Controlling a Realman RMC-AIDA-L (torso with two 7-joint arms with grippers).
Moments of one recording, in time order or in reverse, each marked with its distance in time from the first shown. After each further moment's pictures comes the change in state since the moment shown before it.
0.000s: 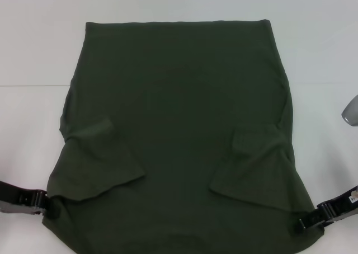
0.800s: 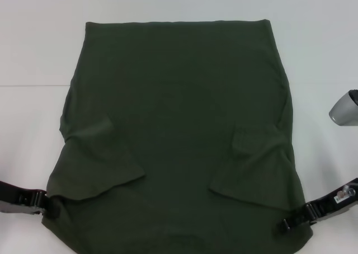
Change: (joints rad) left arm 0.000 0.001 0.000 0.000 0.000 0.000 0.000; right arm 0.013 0.028 0.006 0.002 0.027 -0.008 -0.013
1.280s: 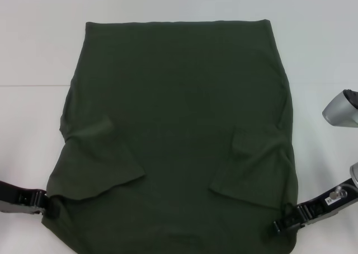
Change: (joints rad) left arm 0.000 0.000 -0.002 0.000 0.000 0.000 0.001; right arm 0.020 -0.005 0.003 0.056 0.057 -0.011 -0.018
